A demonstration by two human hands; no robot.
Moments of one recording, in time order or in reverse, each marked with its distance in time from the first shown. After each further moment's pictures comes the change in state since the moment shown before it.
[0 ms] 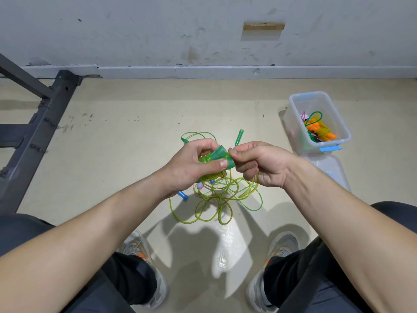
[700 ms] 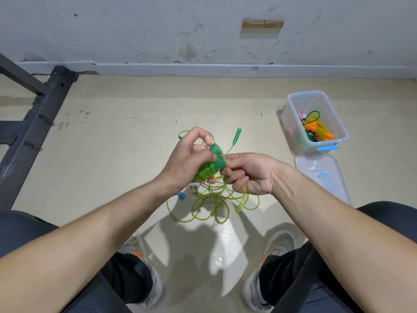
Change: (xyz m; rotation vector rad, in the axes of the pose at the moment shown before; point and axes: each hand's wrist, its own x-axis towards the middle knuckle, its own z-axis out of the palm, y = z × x) left_hand 0.008 -0.006 0.012 -0.112 0.199 -0.006; right_hand 0.012 0.016 0.002 0.114 -0.090 0.197
